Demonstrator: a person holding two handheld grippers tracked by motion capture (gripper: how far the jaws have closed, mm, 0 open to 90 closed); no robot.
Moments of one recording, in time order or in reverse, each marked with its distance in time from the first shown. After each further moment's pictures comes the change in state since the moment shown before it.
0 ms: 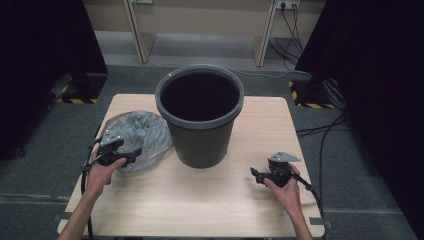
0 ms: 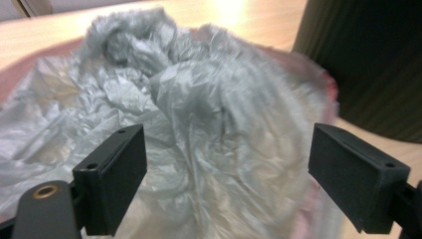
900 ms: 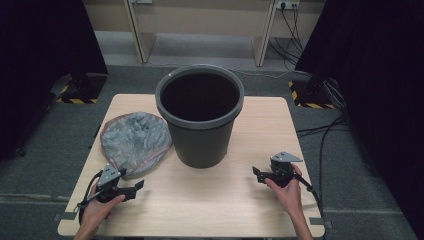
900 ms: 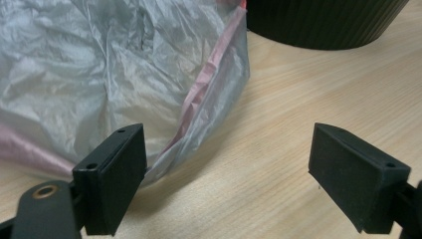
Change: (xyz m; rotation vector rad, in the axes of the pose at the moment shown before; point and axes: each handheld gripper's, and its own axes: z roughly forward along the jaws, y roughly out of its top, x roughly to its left) left arm -0.044 -0.074 -0.038 0.008 -0.075 0.036; right arm -0.002 0.000 -0.005 -0.018 -0.034 0.011
